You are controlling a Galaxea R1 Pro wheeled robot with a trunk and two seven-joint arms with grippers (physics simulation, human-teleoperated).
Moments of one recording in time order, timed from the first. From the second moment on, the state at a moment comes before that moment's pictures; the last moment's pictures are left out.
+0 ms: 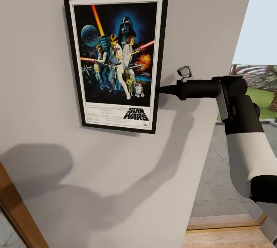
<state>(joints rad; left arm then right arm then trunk) 0.03 0.15 0.39 -0.70 0.00 -0.06 -0.31 -1.25 -0.14 0.06 -1.23 -0.09 0.89 1.46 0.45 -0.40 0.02</state>
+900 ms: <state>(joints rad) 0.03 0.15 0.39 -0.70 0.00 -0.06 -0.31 -1.23 -0.14 0.06 -1.23 -0.09 0.89 1.46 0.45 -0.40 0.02</state>
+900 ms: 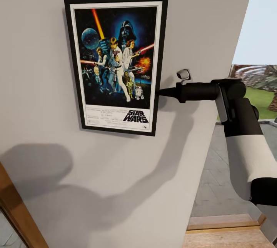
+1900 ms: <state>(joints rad) 0.03 0.15 0.39 -0.70 0.00 -0.06 -0.31 -1.17 -0.14 0.06 -1.23 -0.10 0.82 1.47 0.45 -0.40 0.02</state>
